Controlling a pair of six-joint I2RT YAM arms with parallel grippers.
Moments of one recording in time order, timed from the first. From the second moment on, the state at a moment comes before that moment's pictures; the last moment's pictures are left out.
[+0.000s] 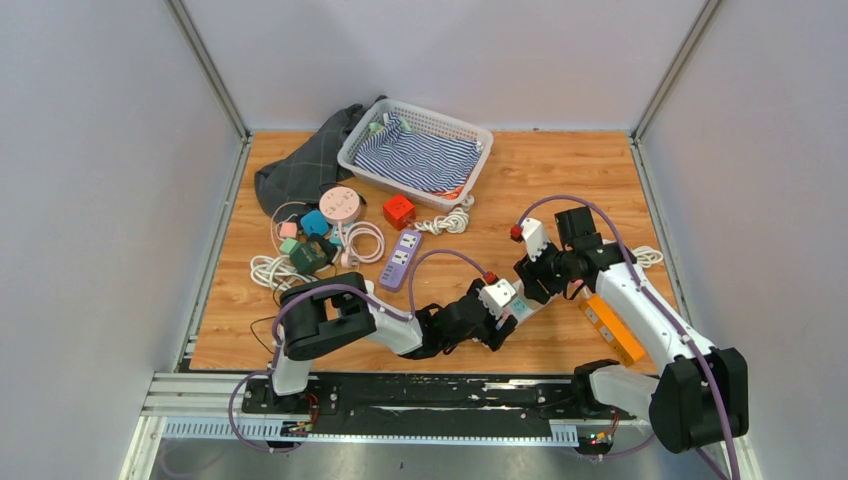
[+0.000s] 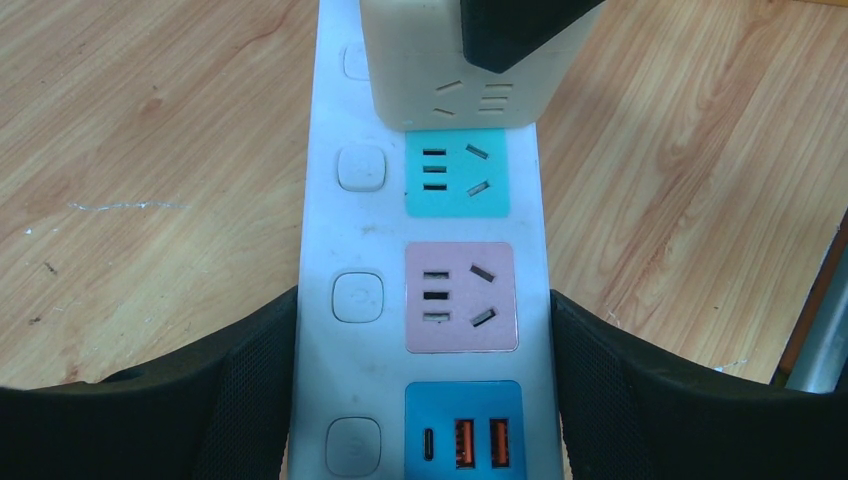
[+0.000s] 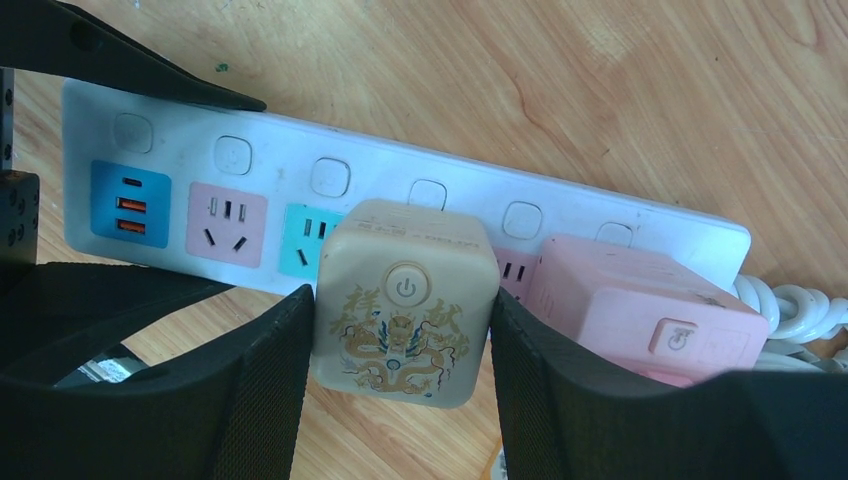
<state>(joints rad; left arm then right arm) -1.26 1.95 0.82 0.73 -0.25 -0.20 0.26 1.12 0.78 -0.72 -0.32 -0.54</state>
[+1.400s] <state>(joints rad) -1.27 1.94 0.81 0.74 -0.26 -0.23 0.27 1.14 0.80 -0.77 -0.37 -0.68</state>
